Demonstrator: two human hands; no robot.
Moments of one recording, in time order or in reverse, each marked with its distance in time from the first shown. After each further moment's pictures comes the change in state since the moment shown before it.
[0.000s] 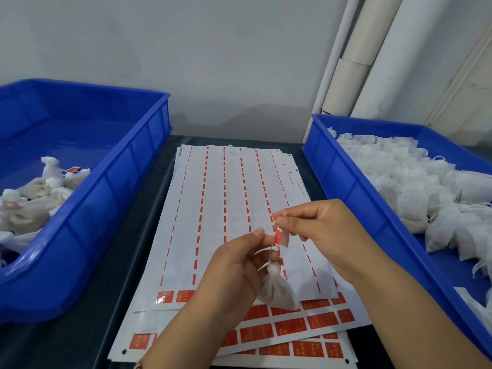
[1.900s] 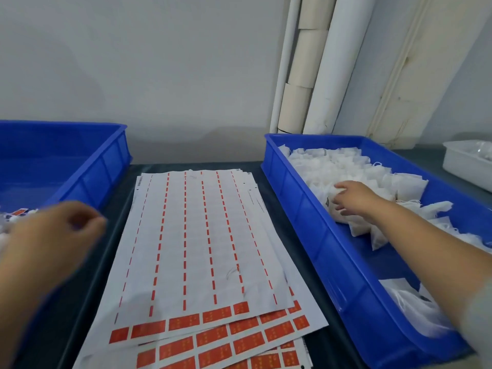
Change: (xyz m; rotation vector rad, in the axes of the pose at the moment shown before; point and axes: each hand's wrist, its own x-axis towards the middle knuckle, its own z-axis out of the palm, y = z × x) left_hand 0.003 0.115 -0.059 1.422 0.471 0.511; right_hand 0.072 0.086 -0.180 -0.503 0.309 0.410
